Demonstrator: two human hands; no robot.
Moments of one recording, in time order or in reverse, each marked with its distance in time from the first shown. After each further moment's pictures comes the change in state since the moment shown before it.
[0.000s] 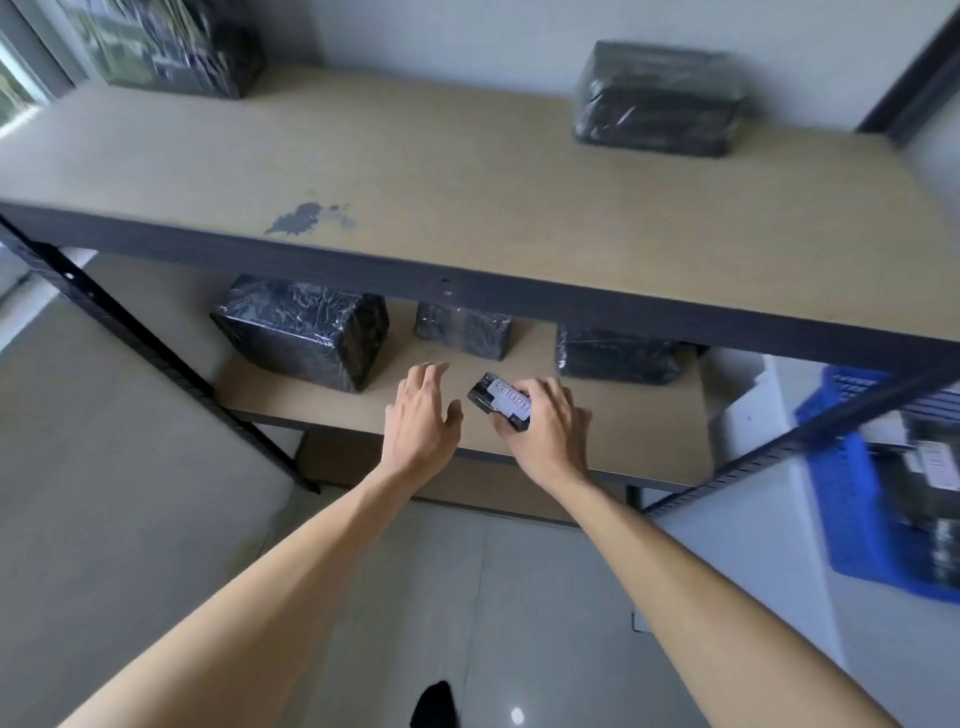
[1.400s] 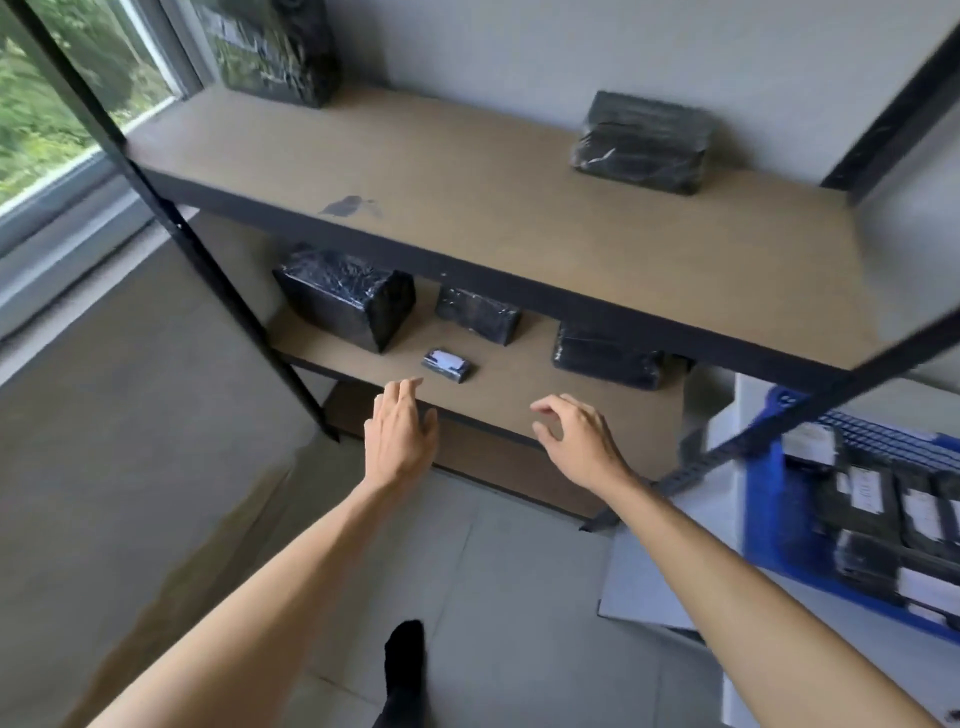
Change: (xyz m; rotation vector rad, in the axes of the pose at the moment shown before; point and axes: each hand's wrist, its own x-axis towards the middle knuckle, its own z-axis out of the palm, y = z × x) left_hand -0.101 0.051 -0.025 0.035 0.140 -0.301; right_hand -0.034 0.046 -0.113 0.037 -0.340 -0.301
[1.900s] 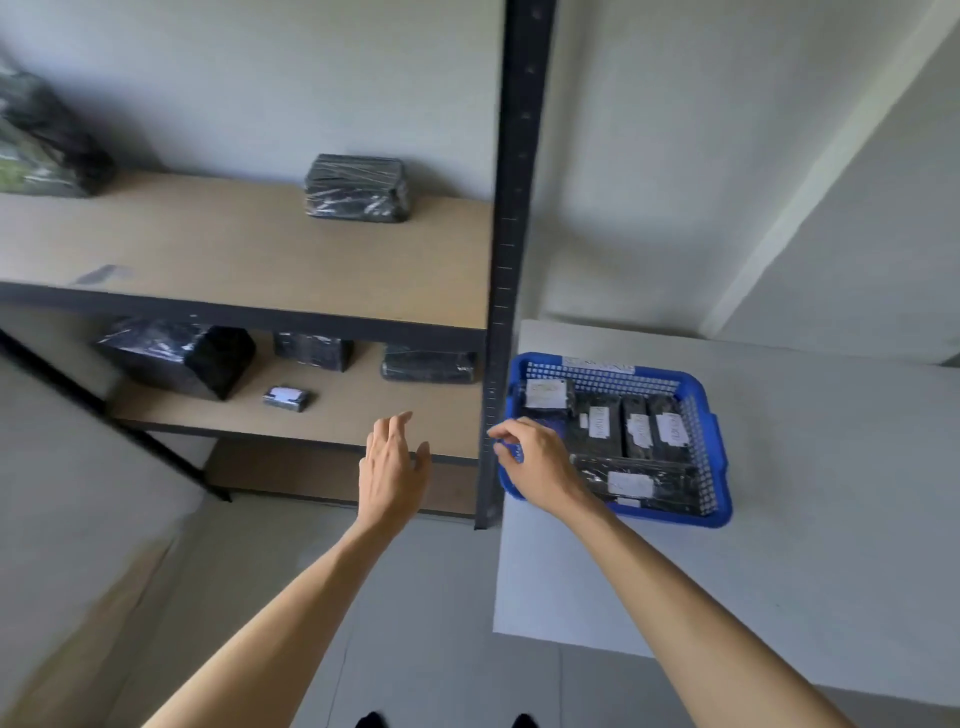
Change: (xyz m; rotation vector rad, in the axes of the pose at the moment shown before) left_hand -0.160 0.243 0.097 -0.088 -0.059 0.216; right_hand -0.183 0.142 -0.175 0.150 0.181 0.072
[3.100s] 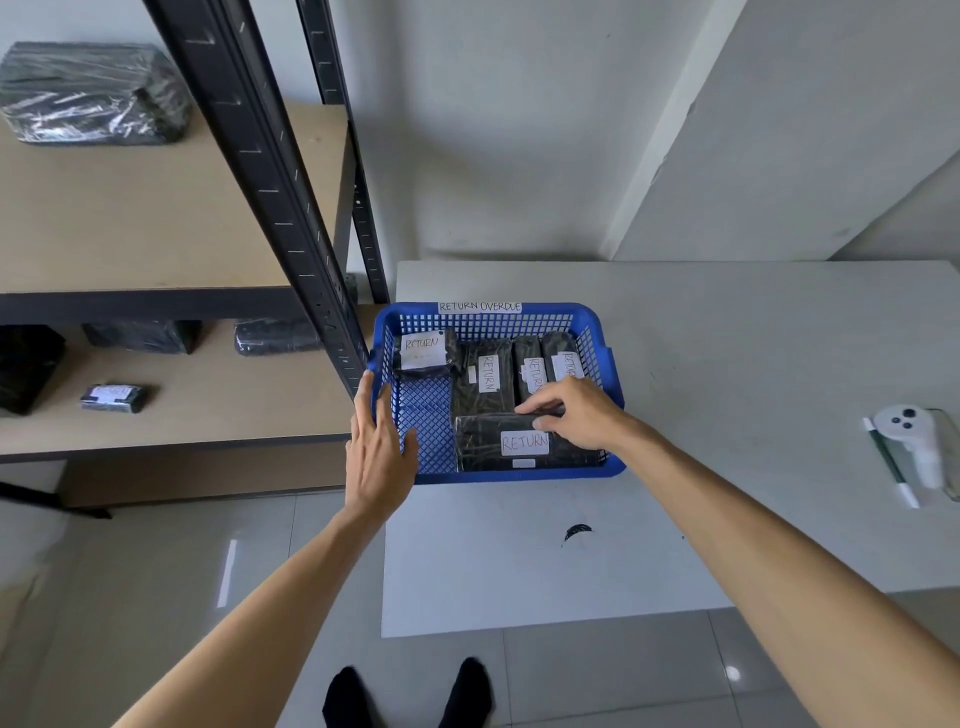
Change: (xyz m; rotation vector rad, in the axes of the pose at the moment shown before) left_hand 0.006 0.061 0.170 0.034 -0.170 0.208; right_hand -0.028 0.179 -0.133 -0.087 -0.313 0.379
